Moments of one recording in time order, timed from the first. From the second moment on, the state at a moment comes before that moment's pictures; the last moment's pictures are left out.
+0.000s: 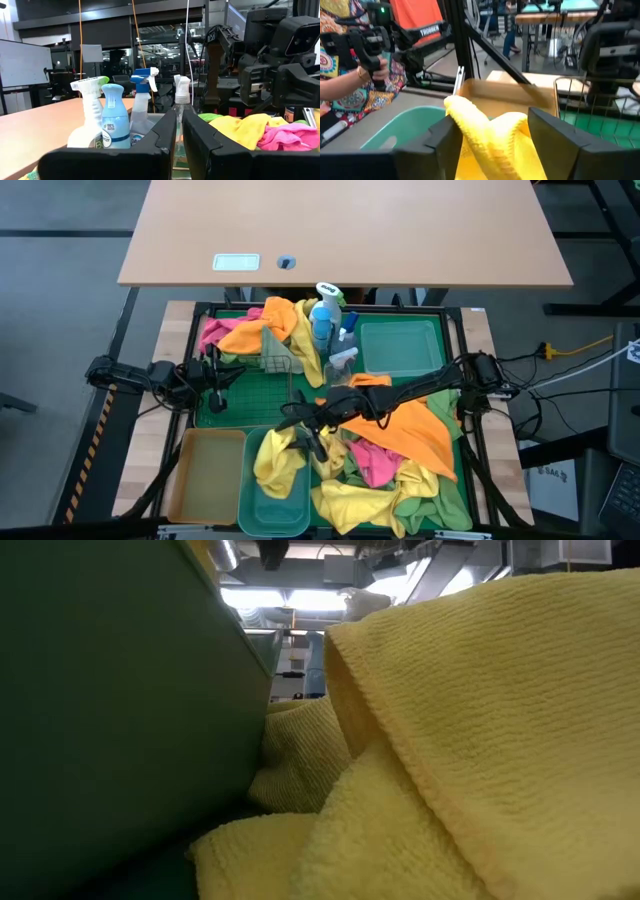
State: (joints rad) left arm -0.21 0.00 0.01 0.26 -0.47 0.14; right arm 0.22 1.91 1.38 0.37 -0.23 0.07
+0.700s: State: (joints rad) left arm -0.21 0.00 0.01 0.25 -0.47 0.11; right arm 0.22 1.74 1.38 -0.04 -0.38 0.06
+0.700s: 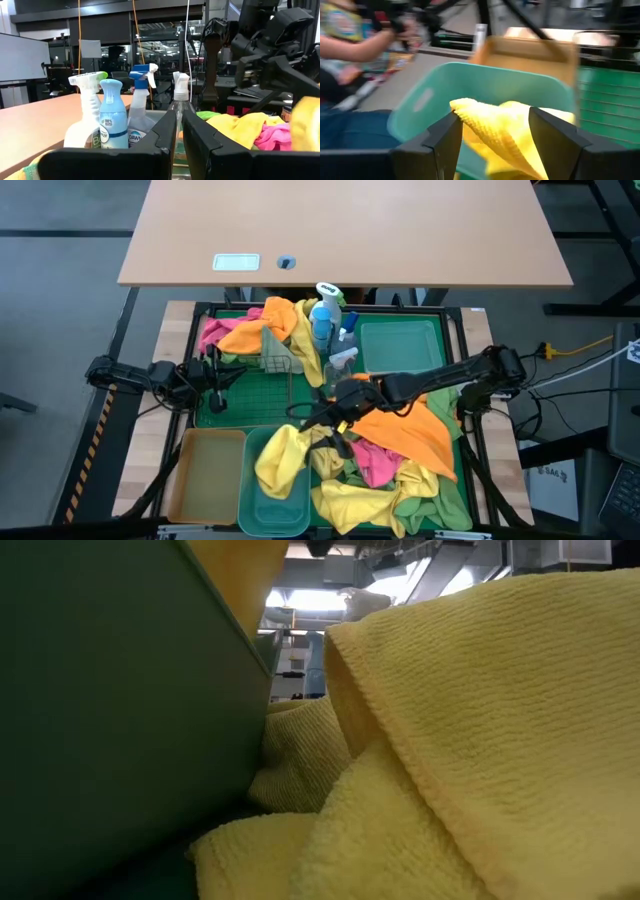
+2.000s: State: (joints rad) left arm -0.21 0.00 0.01 0.25 -0.45 0.05; right arm 0.26 1.72 1.65 -1.20 -0.11 0.05
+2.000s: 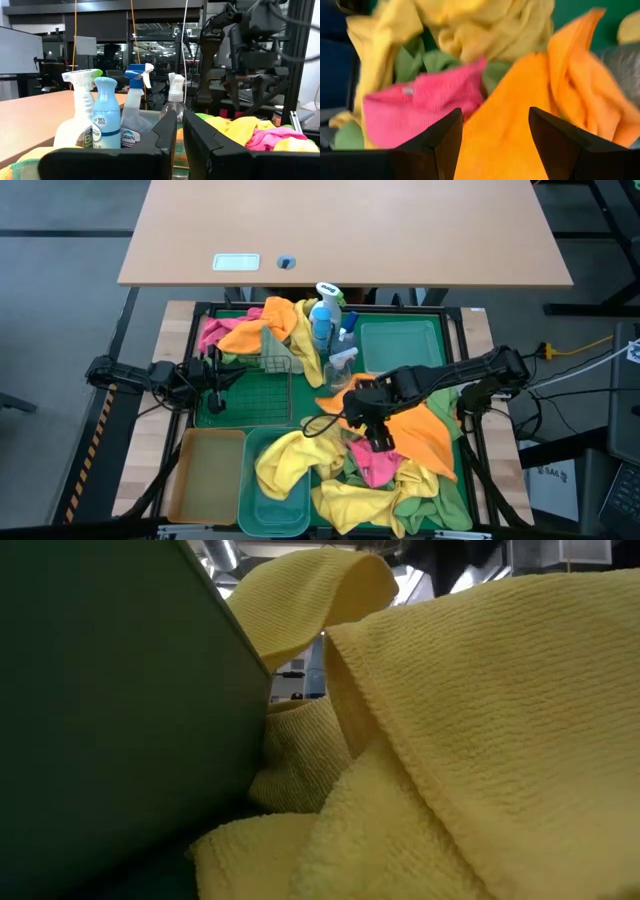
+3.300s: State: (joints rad) left arm -0.21 0.00 0.01 0.24 -0.45 0.06; right arm 0.27 1.72 1.30 -1.13 0.19 0.02
